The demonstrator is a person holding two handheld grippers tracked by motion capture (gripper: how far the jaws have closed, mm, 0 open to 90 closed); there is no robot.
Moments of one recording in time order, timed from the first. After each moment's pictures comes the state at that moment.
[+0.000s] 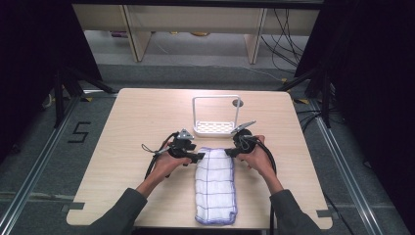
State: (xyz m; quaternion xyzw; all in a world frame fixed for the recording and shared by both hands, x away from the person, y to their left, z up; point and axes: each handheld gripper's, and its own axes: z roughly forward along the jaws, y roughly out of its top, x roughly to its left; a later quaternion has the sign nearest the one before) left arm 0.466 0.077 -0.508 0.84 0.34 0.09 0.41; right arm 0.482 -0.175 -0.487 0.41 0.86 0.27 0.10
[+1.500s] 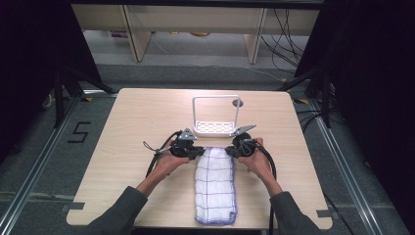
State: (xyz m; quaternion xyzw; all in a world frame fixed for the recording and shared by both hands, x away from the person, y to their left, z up) left arm 0.462 0.074 -0.497 0.84 0.30 0.09 0.44; right arm 0.470 -0.173 -0.490 0.36 0.87 0.32 0.10
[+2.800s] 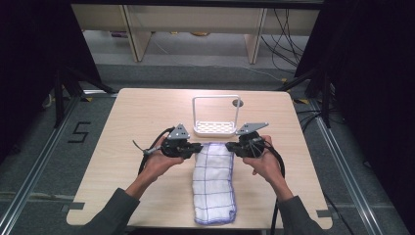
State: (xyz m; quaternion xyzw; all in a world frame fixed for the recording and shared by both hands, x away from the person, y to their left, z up) left arm 0.428 0.089 -0.440 0.83 0.26 0.11 0.48; right arm 0.431 -0.181 -0.427 0.32 0.86 0.38 0.13
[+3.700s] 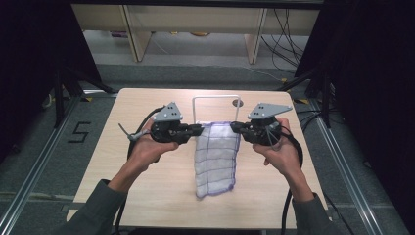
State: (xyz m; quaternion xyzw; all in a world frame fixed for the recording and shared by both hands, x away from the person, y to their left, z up) left arm 0.409 0.098 -0.332 0.80 0.23 0.13 0.53; right arm 0.402 -0.187 -0.320 0.26 0.83 0.45 0.20
